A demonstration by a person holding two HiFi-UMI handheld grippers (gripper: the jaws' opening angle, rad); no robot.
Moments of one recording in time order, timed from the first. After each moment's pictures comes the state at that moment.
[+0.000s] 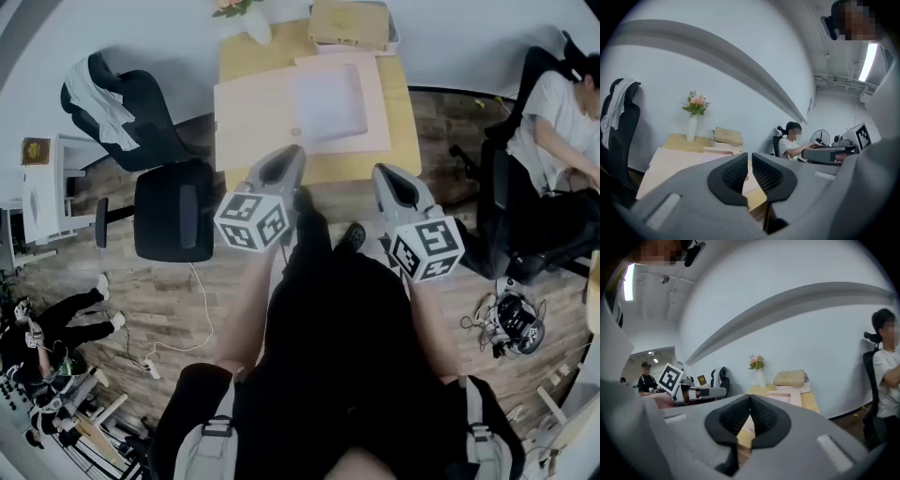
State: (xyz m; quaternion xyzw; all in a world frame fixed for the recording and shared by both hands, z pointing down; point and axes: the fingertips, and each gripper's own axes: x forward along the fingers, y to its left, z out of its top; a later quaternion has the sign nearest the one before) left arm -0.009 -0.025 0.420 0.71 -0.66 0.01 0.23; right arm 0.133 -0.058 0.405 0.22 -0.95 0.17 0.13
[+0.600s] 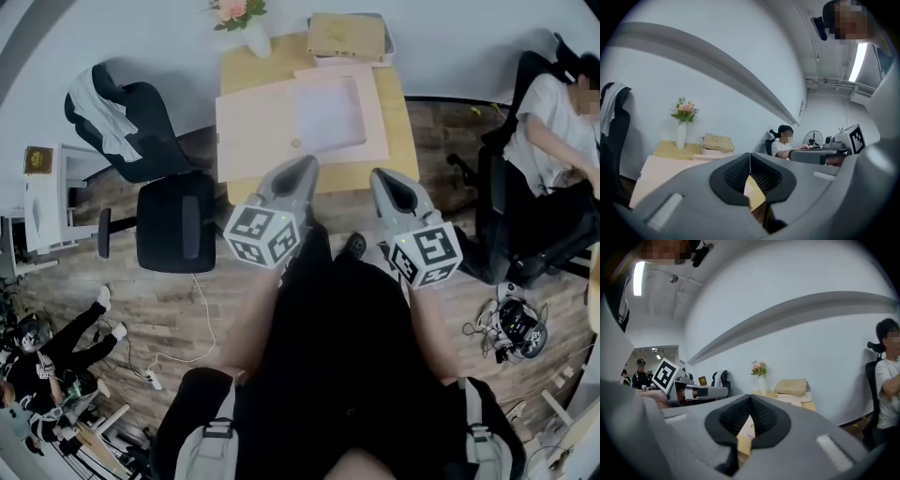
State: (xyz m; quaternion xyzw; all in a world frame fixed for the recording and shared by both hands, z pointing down) left arm 0.021 -0.030 0.387 0.75 -0.64 -0.01 0.20; right arm 0.128 -0.056 0.382 0.21 -0.96 0.13 0.10
